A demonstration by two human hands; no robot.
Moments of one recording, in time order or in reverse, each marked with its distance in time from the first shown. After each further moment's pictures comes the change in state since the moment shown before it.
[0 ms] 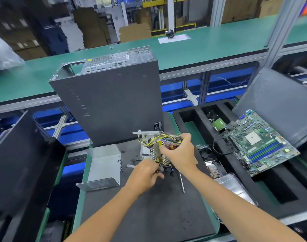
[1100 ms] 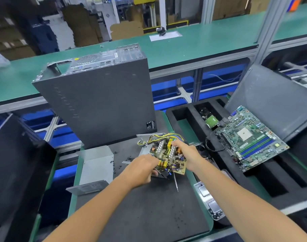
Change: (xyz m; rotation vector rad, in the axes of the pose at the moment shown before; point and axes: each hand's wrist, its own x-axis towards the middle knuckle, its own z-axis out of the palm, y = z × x) left_hand 0.028 -0.001 -0.009 0.307 -0.321 0.154; right_hand 0.040 0.037 -0.022 0.449 -0.306 0.713
